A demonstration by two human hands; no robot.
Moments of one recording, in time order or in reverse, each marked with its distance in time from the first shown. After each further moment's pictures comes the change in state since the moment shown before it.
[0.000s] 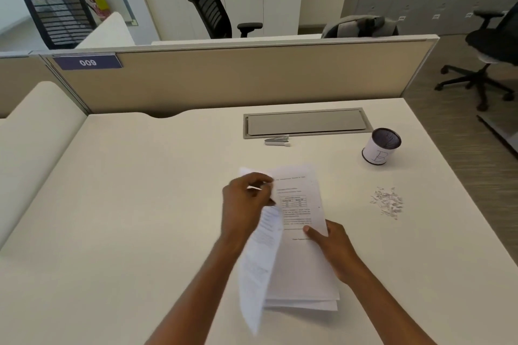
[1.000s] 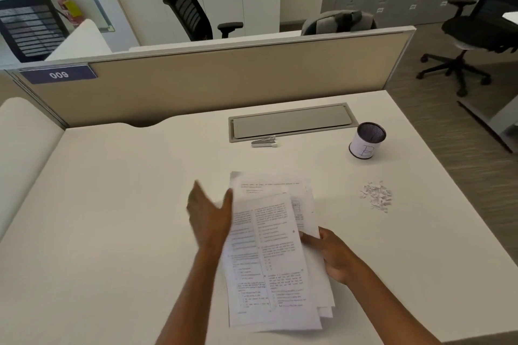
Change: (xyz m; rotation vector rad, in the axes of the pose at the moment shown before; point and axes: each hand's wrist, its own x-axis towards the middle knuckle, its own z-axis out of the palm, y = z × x) left_hand 0.038 -0.079 -0.010 0.383 0.217 -0.209; right_hand 0.007 0.016 -0.014 0.316 -0.248 0.195
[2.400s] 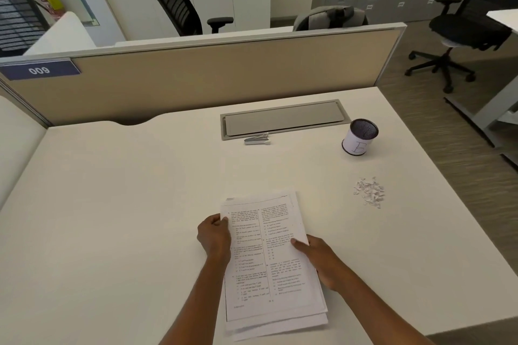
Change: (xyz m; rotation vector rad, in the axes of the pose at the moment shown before) left_hand 0.002 -0.057 0.059 -0.365 -0.021 -0.388; right_hand 0.021 0.038 -0.008 -0.141 0.158 0.092
